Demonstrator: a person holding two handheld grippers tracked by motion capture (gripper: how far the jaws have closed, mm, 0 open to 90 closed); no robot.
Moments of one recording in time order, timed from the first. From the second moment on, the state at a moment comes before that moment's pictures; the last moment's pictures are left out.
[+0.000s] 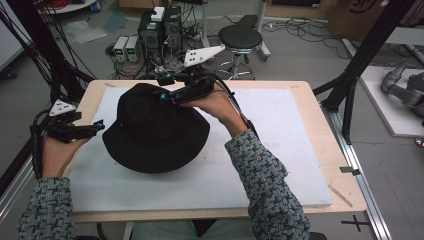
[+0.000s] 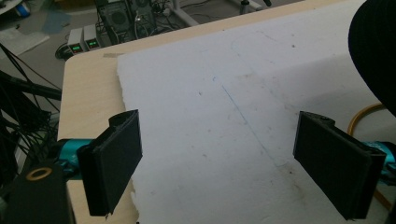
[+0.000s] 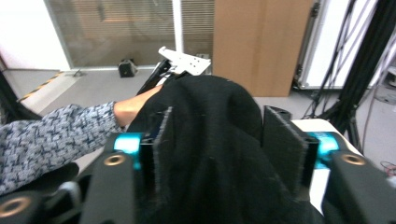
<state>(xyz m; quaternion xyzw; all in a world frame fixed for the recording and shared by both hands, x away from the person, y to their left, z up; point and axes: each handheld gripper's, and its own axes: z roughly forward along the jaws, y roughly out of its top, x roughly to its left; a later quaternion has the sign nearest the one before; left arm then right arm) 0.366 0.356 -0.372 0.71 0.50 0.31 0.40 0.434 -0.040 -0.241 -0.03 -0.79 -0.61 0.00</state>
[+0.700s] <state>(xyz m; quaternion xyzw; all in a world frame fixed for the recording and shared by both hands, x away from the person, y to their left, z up) 0.367 0.354 -0.373 0.71 0.50 0.31 0.39 0.424 -0.135 -0.233 -0.14 -0.76 -0.62 -0.11</state>
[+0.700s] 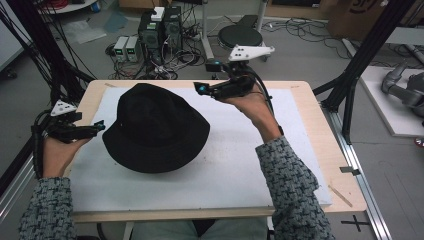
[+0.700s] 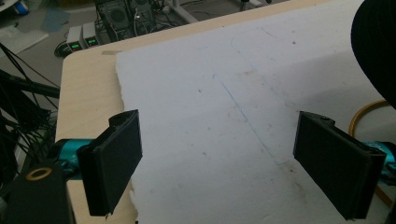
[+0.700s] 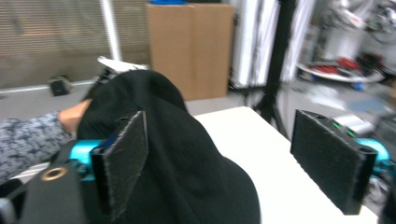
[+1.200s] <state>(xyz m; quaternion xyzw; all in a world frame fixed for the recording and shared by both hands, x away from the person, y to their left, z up) 0.369 0.350 -0.376 0.71 0.49 0.31 0.39 0.391 -0.238 -0.282 -0.24 -0.74 -0.60 -0.18</state>
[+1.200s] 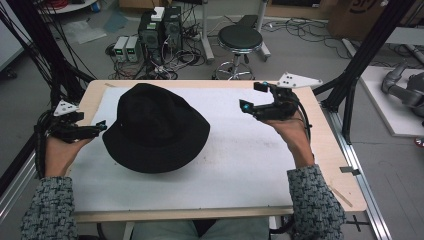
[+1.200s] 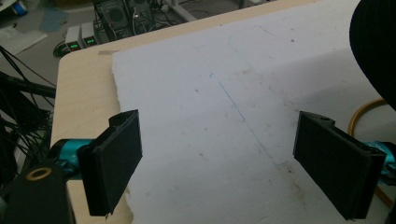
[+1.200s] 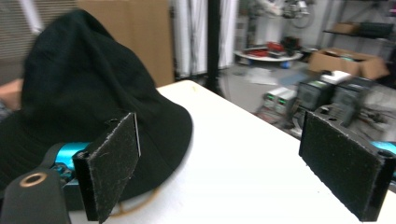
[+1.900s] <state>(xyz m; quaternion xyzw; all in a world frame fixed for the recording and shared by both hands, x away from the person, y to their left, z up) 0.369 0.351 -0.376 0.71 0.49 0.31 0.39 0.395 -0.300 -0.356 -0.35 -0.73 -0.56 -0.19</state>
